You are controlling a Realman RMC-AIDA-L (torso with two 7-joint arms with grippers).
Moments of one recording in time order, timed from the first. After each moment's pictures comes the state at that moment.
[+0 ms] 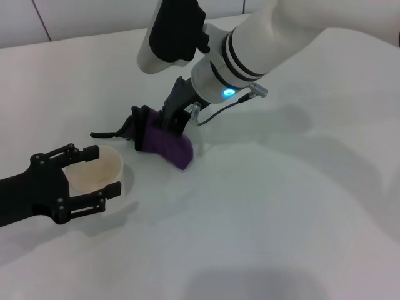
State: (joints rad) left arm -0.35 -2.07 0.82 0.71 1.85 1.61 -1.16; right arm 1.04 2.02 -1.89 -0.75 -2.05 -0.82 2.30
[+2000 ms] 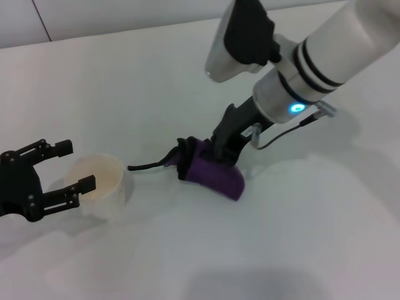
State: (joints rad) left arm -0.33 -2.04 0.74 0.71 1.85 1.67 -1.17; right arm 0.75 2.01 -1.65 -1.13 -2.21 -1.25 2.32
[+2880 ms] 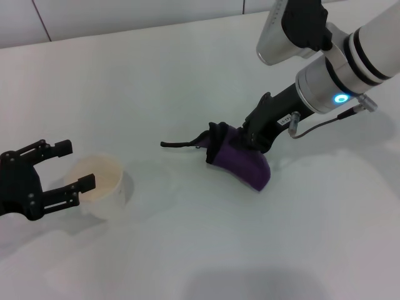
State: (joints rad) left arm -0.33 -2.04 0.74 0.71 1.85 1.65 -1.19; right arm 0.65 2.01 -1.48 -1.18 -2.25 -1.32 2.23
